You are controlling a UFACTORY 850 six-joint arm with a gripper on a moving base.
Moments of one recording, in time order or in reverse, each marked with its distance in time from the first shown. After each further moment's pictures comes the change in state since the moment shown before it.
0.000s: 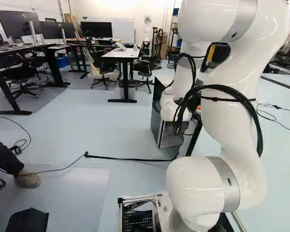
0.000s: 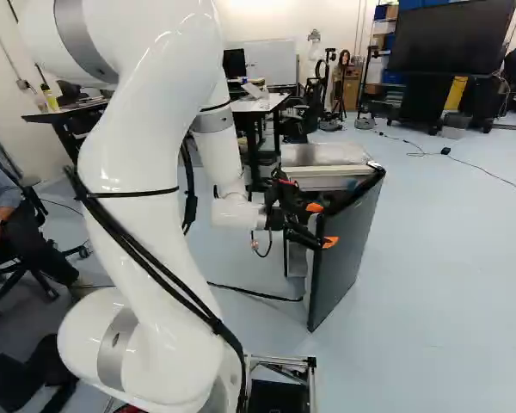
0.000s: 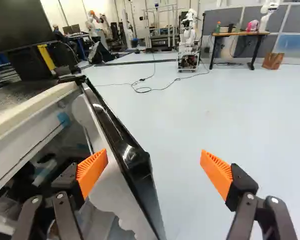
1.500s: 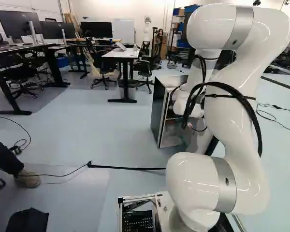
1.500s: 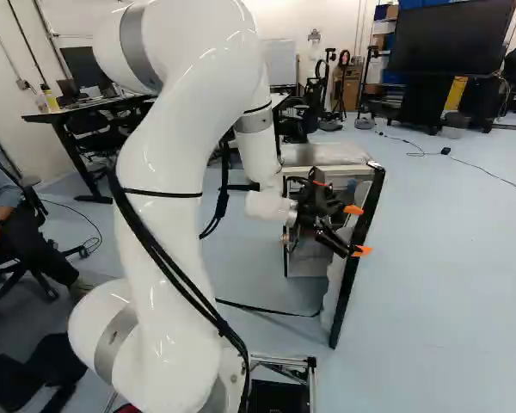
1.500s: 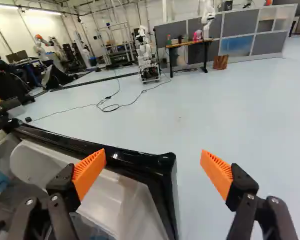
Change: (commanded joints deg) arm -12.0 -6.9 -10.9 5.5 0.8 0.0
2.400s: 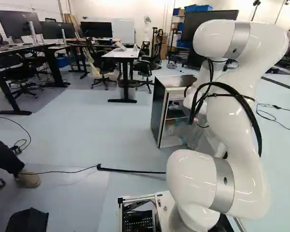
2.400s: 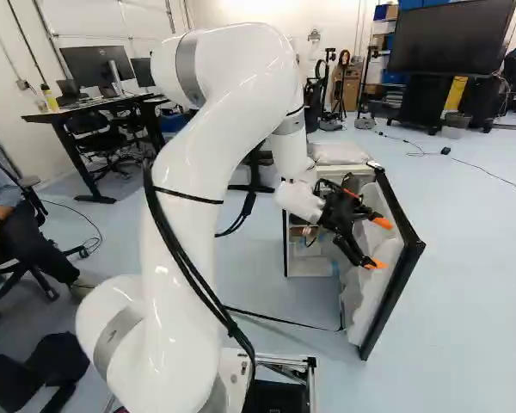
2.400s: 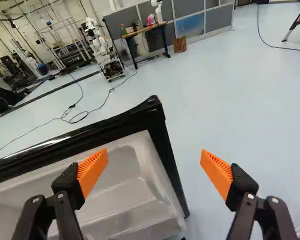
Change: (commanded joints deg) arm -6.6 -7.4 -12.9 8.6 -5.0 0.0
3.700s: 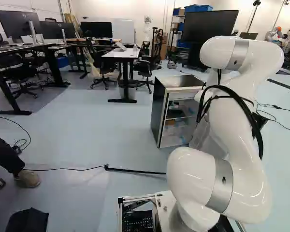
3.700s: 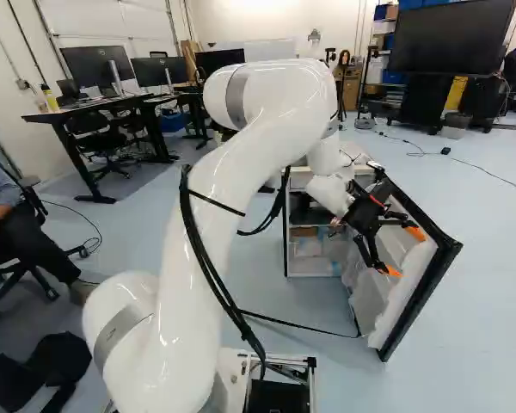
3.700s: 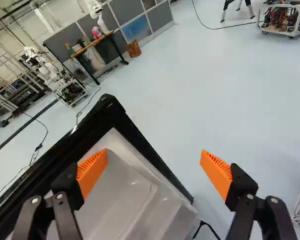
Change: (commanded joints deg) arm -7.9 -9.2 -17.0 14.1 0.0 0.0
